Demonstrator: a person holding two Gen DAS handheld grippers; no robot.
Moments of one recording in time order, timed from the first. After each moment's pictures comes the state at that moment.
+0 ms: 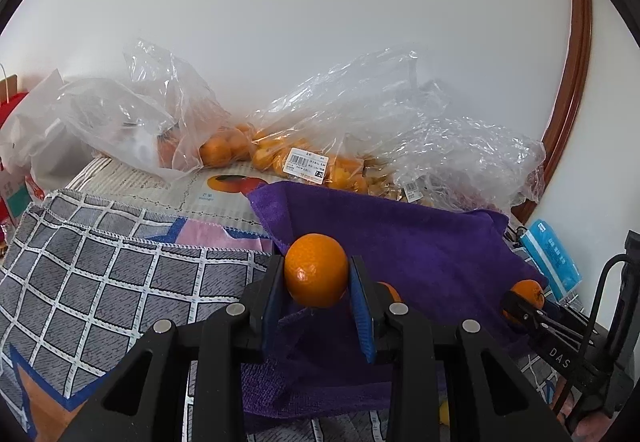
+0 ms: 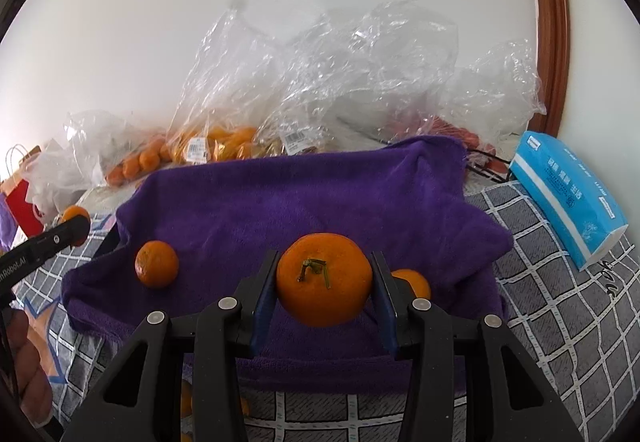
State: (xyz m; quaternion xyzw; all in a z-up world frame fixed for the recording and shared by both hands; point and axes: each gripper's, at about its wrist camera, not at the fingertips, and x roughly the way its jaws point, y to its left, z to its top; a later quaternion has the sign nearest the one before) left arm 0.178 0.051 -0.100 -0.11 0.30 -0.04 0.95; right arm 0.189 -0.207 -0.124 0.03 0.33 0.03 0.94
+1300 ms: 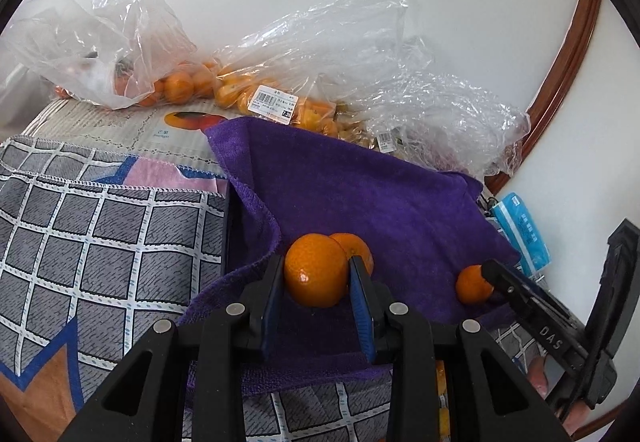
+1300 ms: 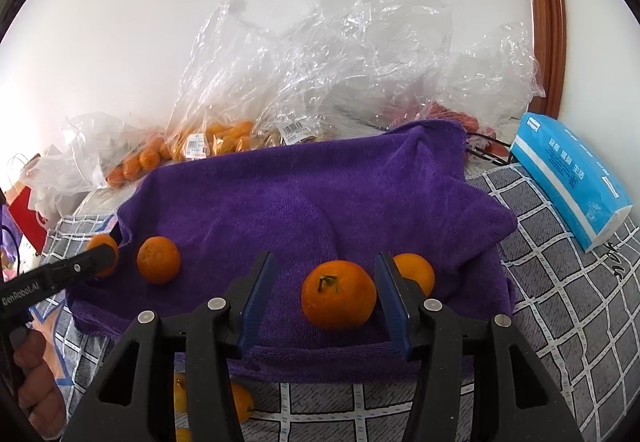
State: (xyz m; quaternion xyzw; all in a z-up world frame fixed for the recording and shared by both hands) left arm 0.194 0.044 -0.123 -0.16 0.39 -0.11 0.90; right arm 0.185 -0.212 -0.122 0.06 0.33 0.03 0.94
